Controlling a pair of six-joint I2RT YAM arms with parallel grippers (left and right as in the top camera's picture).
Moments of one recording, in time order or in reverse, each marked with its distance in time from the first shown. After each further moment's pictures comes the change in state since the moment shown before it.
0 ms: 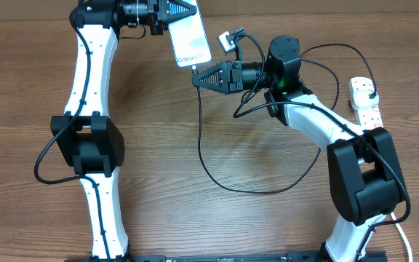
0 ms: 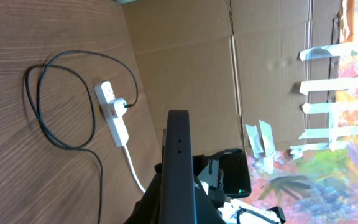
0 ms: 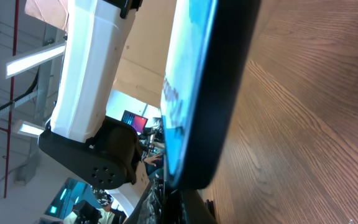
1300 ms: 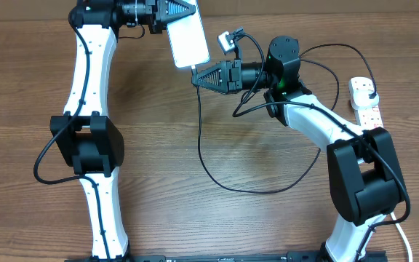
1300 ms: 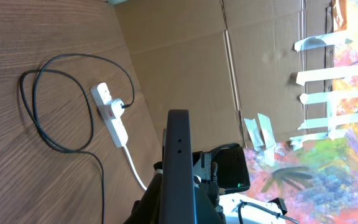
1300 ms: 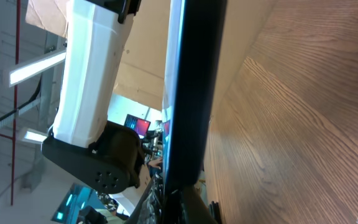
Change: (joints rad) left arm 0.002 0.000 0.000 0.011 0.031 0.033; right arm 0.002 0.000 0.000 0.006 0.021 0.046
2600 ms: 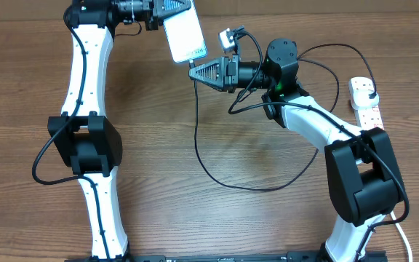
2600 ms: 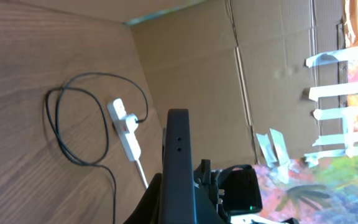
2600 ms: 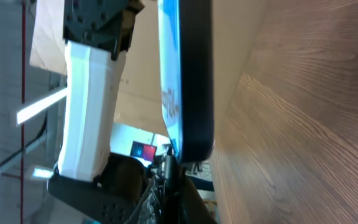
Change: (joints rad) left arm 0.013 0.000 0.006 0.054 -0.069 -0.042; right arm 0.014 0.001 -0.010 0.047 0.133 0.147
